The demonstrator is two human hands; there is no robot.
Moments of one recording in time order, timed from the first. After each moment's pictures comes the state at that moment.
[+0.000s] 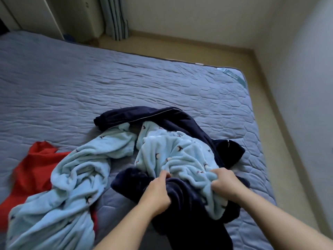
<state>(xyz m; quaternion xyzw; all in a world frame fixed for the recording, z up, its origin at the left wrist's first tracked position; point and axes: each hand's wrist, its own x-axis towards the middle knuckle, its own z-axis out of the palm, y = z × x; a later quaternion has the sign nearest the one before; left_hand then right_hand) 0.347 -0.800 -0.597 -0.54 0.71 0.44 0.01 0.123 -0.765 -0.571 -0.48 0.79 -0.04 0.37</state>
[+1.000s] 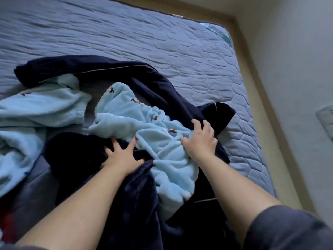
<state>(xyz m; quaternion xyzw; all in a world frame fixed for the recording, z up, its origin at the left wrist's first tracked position) 0.305 -0.854 -0.780 -0.61 0.69 0.34 0.17 0.096 -0.807 -0.749 -0.43 0.89 -0.05 0.14</state>
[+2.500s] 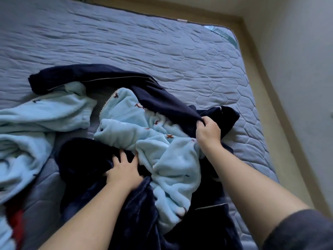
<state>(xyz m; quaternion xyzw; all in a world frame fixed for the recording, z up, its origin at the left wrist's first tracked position) 0.305 -0.829 -0.794 -0.59 0.74 0.22 0.23 0.072 -0.830 -0.731 -0.35 0.85 -0.34 0.20</state>
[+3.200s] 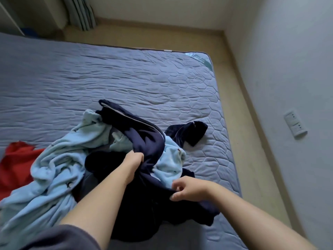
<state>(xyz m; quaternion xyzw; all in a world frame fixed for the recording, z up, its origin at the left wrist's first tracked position) 0.295 -0.791 -0.552 -0.65 0.40 0.64 -0.14 0.124 -0.665 -0.531 -0.55 0.61 0.02 0.57</state>
